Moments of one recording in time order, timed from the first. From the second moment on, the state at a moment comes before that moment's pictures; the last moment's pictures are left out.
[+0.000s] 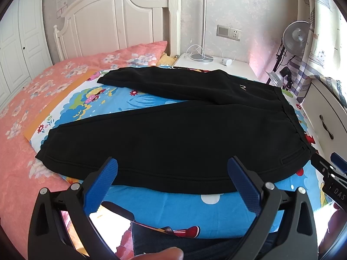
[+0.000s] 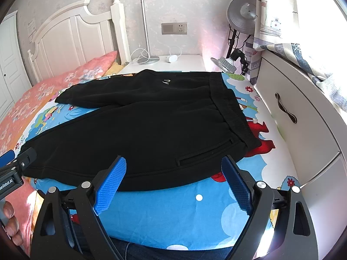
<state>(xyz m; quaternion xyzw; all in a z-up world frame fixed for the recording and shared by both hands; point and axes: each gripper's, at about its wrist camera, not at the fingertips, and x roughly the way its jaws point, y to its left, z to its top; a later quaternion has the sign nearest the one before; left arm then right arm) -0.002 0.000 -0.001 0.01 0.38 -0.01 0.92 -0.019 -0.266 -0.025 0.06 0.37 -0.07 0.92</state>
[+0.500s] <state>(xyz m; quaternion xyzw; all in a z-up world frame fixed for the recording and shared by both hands) -0.001 -0.001 -0.002 0.01 0.38 -0.01 0.92 -0.018 -0.265 -0.024 0.06 0.37 -0.07 0.92</state>
